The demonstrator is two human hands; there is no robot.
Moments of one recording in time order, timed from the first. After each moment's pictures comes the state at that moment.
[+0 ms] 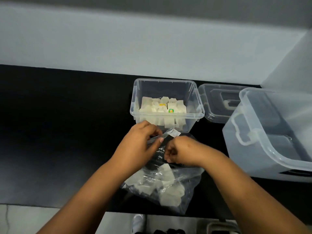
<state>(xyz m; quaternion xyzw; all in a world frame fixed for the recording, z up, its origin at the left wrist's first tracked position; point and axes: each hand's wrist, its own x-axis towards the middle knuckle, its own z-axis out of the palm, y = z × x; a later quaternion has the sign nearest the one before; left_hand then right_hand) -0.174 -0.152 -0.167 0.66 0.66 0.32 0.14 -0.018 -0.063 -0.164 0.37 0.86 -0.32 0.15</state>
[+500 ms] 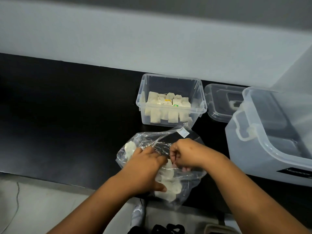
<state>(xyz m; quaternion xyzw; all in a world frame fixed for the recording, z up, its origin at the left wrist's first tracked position) -0.133 -0.203 -0.203 0.75 0.66 -0.02 0.11 0.006 -0.079 -0.185 0.38 0.82 -0.38 0.18</state>
